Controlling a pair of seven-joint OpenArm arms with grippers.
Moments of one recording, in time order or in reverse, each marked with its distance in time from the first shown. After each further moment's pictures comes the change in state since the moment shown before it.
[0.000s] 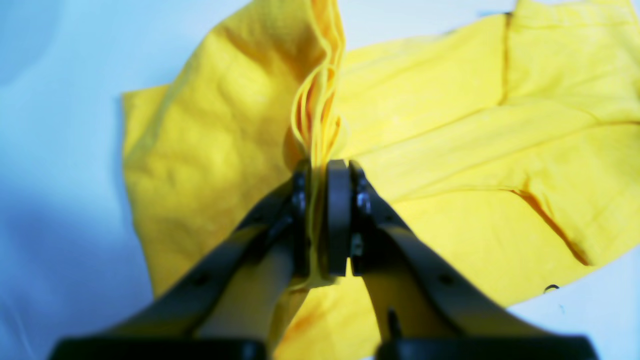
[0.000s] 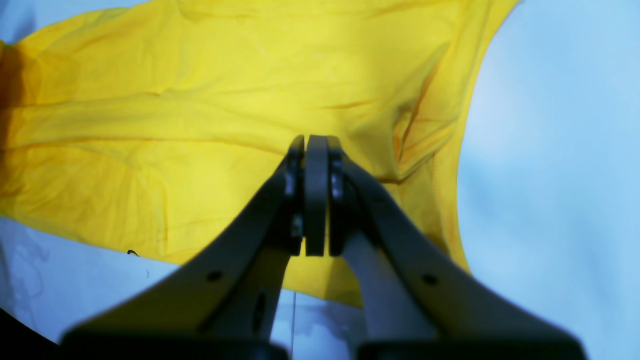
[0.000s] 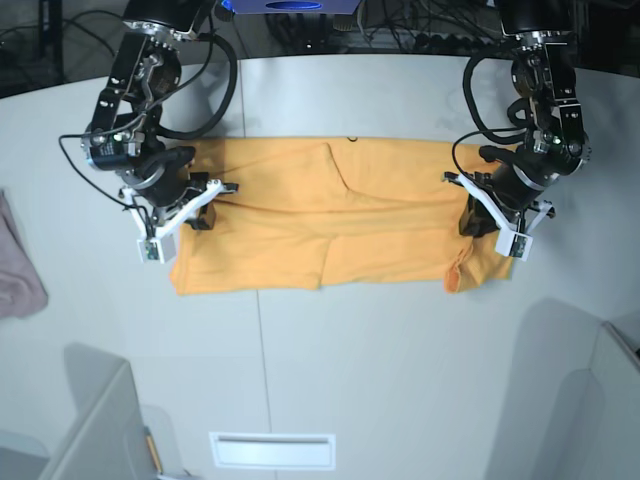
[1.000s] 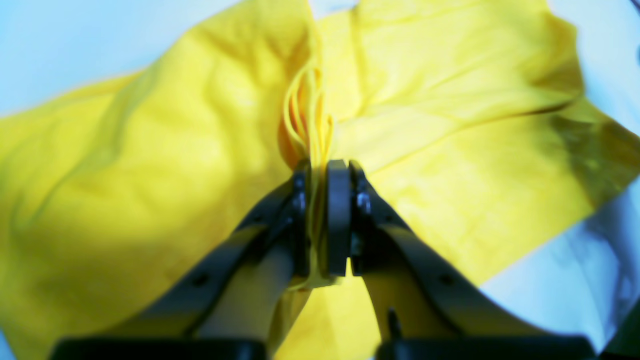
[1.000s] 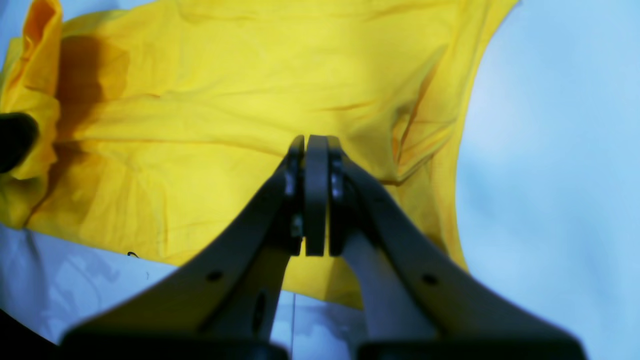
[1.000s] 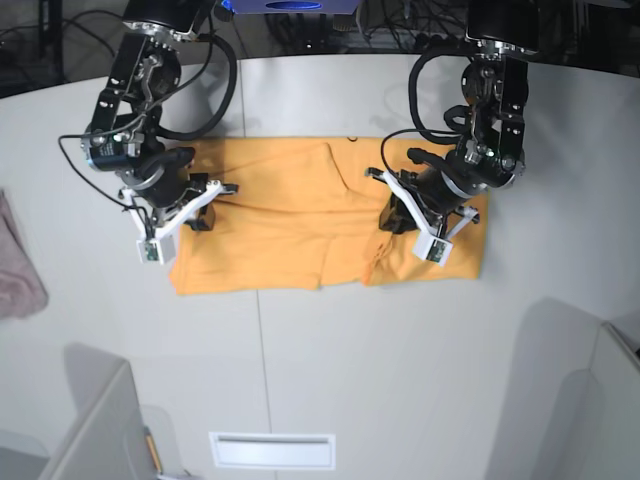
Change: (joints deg) left arm -4.1 2.6 18.1 -2.8 0.1 7.9 -0.2; right arm 0.2 0.0 0.0 0.0 0.0 0.0 0.0
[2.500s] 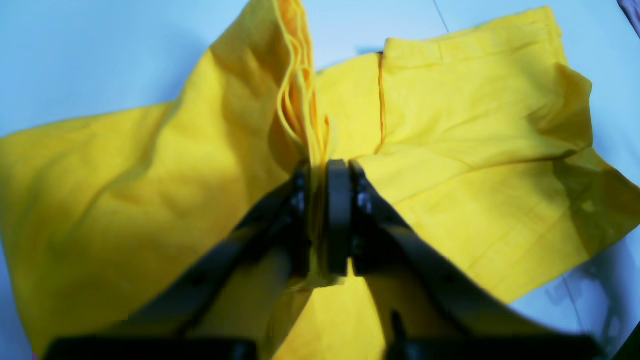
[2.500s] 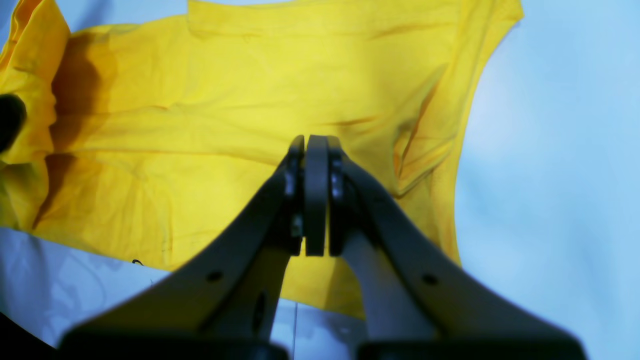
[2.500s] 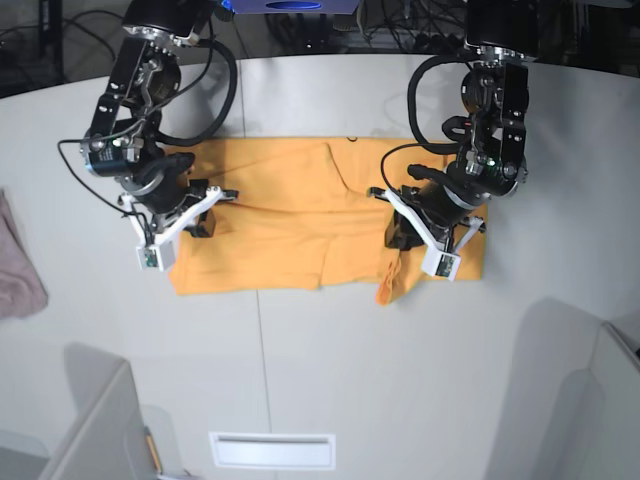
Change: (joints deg) left arm -1.9 0.5 0.0 1.3 -0.6 4.7 0.0; right arm 1.2 0.0 0.0 0.0 0.0 0.0 -0.2
